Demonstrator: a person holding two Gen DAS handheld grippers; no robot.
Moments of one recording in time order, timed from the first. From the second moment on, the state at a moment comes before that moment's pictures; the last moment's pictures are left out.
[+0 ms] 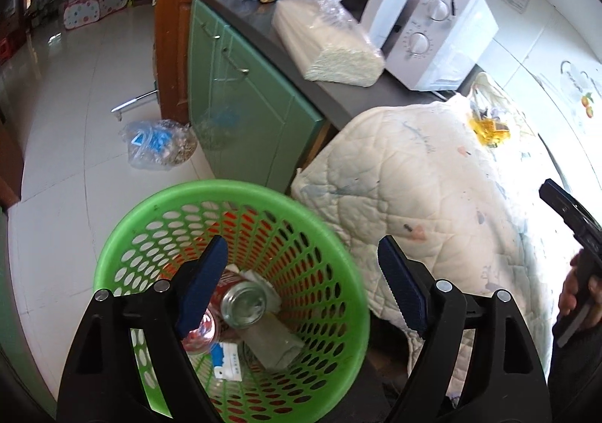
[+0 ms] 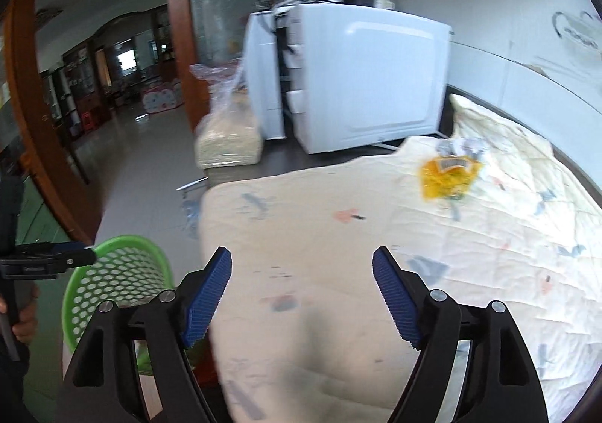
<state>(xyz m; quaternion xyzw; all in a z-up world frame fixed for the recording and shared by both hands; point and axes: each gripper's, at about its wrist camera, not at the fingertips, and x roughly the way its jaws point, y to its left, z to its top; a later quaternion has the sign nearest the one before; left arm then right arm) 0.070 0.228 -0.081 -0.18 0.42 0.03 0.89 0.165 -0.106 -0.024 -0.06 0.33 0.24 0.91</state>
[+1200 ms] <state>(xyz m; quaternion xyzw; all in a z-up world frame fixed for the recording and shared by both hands) 0.218 0.102 -0.060 -0.06 0.45 -0.07 0.89 0.466 -0.221 -0.047 0.02 0.44 0.16 0.88</state>
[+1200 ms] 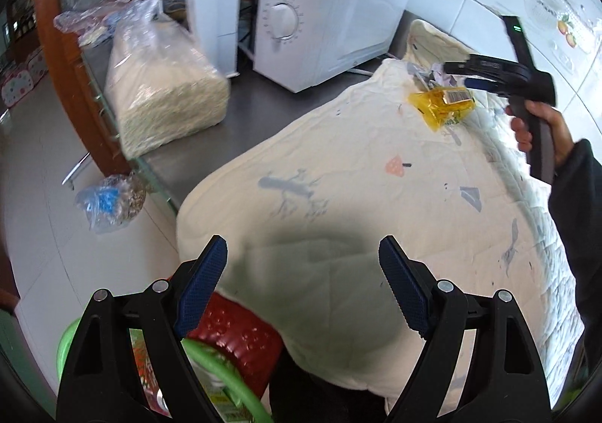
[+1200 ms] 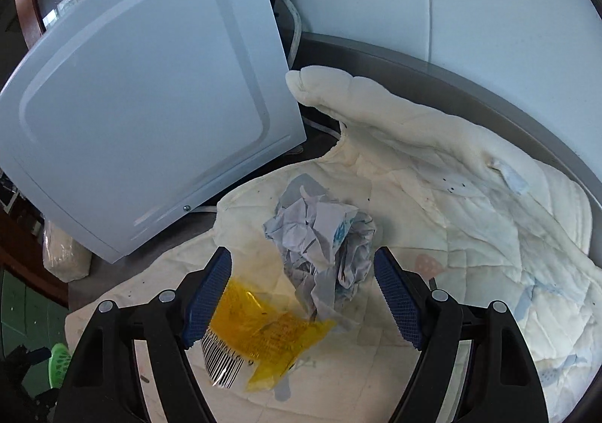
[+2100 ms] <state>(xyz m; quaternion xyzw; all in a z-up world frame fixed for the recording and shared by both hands) 0.298 0.006 -0.039 0.00 0.41 -0.19 0.89 0.433 -0.247 -0.039 0.00 0.43 0.15 0.89</state>
